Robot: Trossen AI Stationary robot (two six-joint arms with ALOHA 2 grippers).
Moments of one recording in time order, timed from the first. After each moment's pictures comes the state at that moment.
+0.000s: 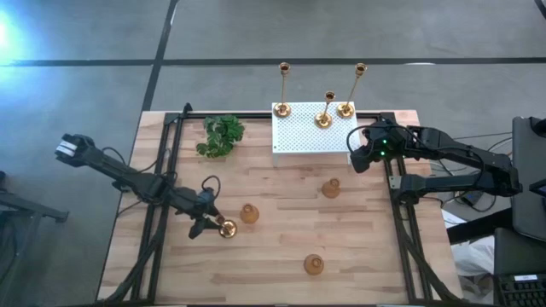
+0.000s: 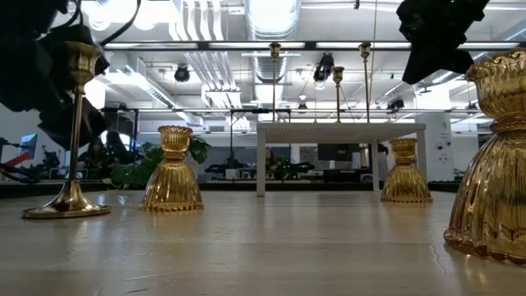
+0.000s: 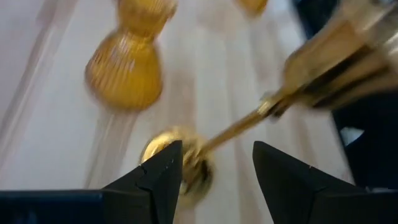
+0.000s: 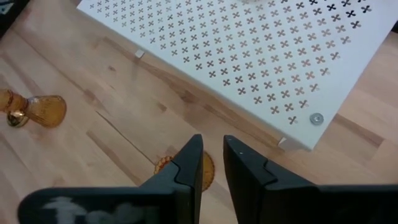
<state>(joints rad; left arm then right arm) -0.37 0.81 0.25 0.01 0.03 -0.56 -0.31 0.86 0.94 -0.98 0.12 0.68</state>
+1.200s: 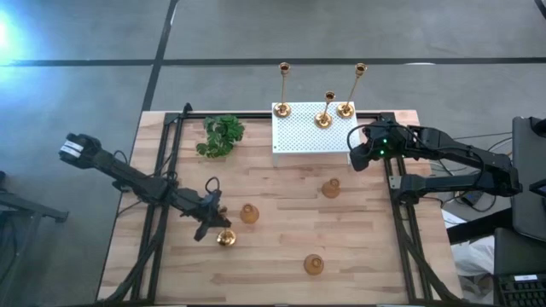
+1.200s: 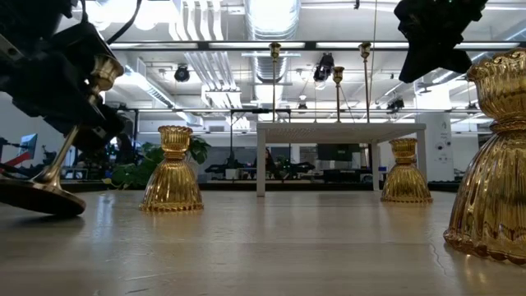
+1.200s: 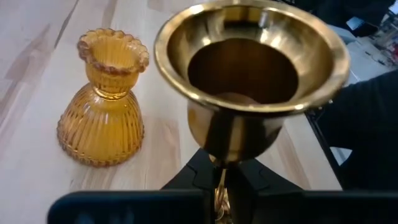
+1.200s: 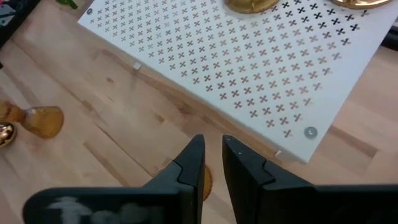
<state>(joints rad) -0.36 0.98 0.20 0.36 0.02 -0.50 -0.31 0.86 0.94 -0.95 0.16 0.67</state>
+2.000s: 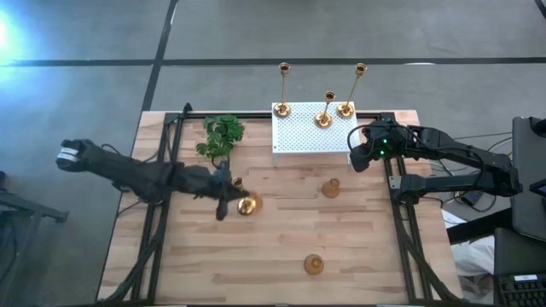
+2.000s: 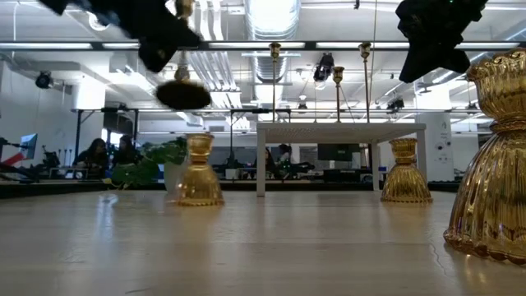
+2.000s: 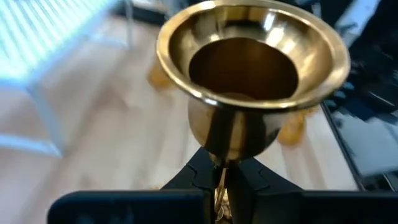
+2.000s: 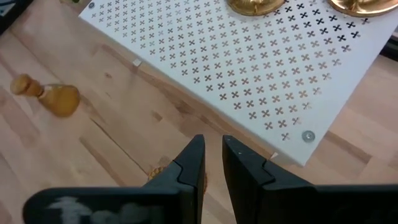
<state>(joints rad) -0.16 1.01 0.68 -0.05 -0.14 -0.31 -0.31 0.86 0.94 -0.95 0.16 0.62</state>
